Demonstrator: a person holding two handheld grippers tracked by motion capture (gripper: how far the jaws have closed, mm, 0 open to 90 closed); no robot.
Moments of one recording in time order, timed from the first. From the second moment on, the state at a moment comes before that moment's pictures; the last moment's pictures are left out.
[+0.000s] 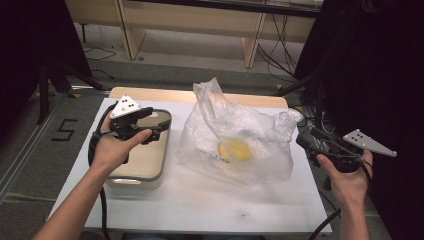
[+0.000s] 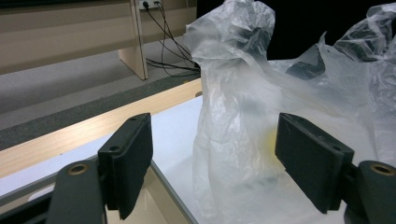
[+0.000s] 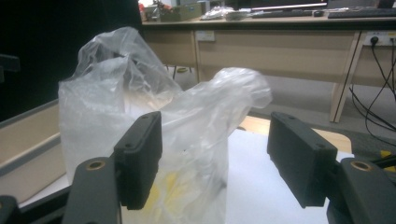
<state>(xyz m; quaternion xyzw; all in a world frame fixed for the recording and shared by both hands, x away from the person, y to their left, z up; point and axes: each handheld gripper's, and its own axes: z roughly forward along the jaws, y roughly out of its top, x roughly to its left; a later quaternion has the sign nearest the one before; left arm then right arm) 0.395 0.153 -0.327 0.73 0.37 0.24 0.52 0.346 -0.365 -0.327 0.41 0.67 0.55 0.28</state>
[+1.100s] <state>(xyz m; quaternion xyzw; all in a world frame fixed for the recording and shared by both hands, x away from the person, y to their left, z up) 0.357 0.140 -0.363 0.78 0.32 0.19 0.50 0.325 -0.344 -0.360 0.38 0.74 0.50 0.25</state>
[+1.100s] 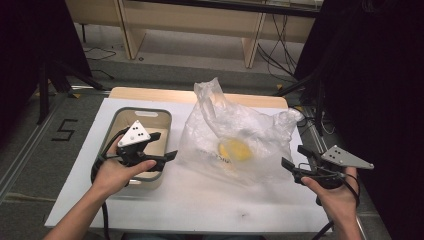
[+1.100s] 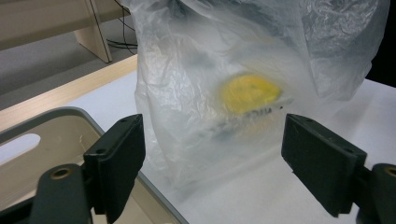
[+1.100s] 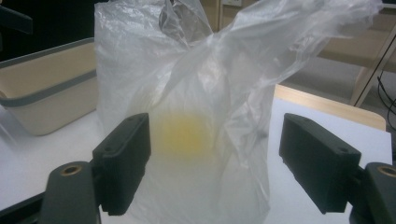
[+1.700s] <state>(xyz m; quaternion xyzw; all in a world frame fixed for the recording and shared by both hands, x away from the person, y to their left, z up) 0.345 0.140 -0.377 0.79 0.30 0.19 0.50 0.311 -0.346 -0.384 0.37 0.75 0.49 0.24</state>
